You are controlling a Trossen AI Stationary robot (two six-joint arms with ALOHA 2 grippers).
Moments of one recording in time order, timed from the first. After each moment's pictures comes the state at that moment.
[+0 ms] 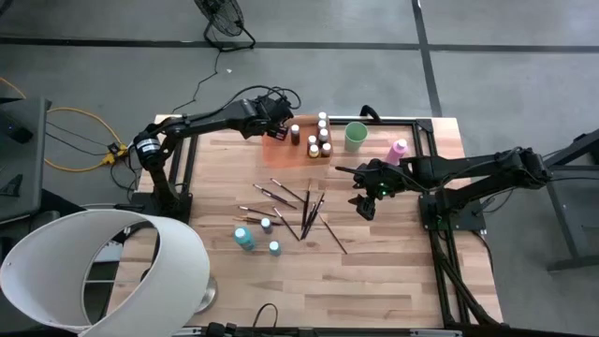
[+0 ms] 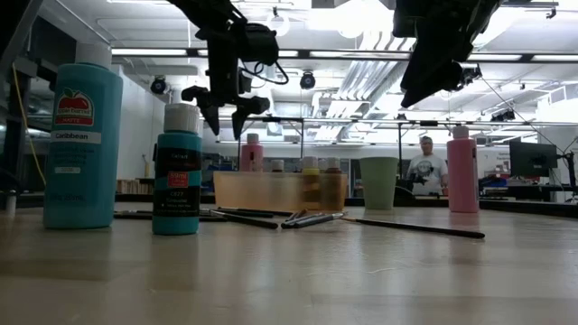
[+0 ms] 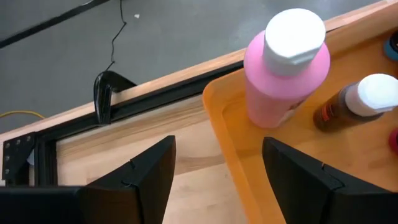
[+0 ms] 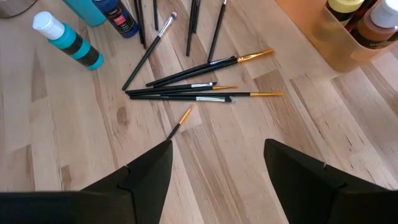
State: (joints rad) left arm 0.50 1.76 1.54 -0.96 -0.59 -0.68; right arm 0.01 1.17 0.90 -0.62 0.07 0.43
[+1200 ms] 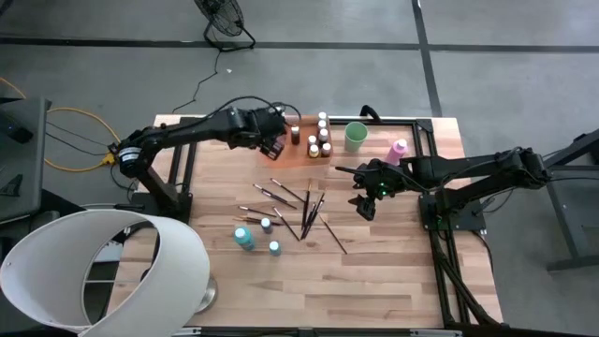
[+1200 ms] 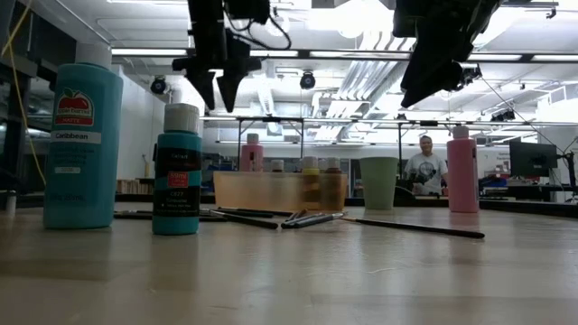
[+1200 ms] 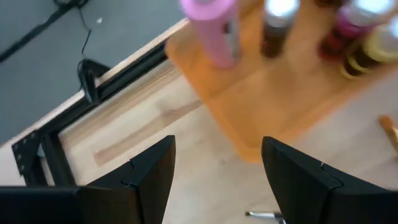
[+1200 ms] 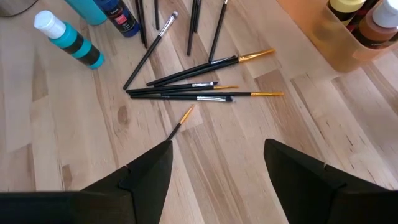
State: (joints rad) left arm 0.33 1.62 1.54 -1.15 -0.49 -0.59; right arm 0.01 1.17 0.90 -0.62 0.07 0.42
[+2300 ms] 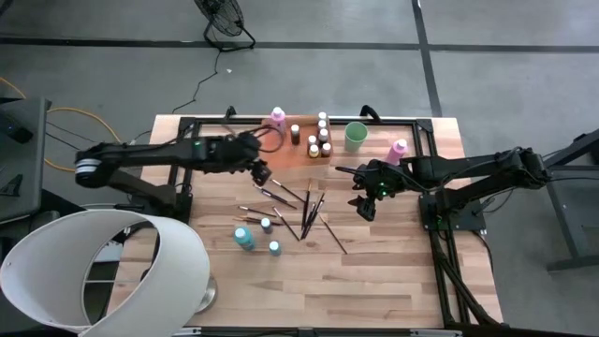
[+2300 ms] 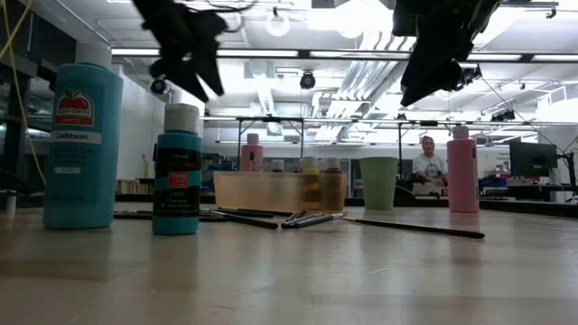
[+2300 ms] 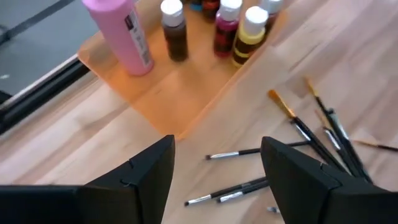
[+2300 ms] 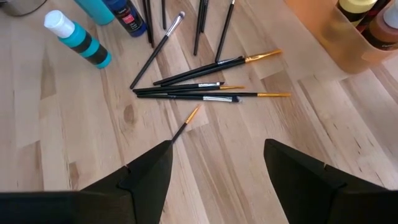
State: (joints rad) left arm 0.18 1.21 1.07 -0.70 -0.38 -0.51; right arm 0.01 1.17 0.90 -0.61 0.05 0.42
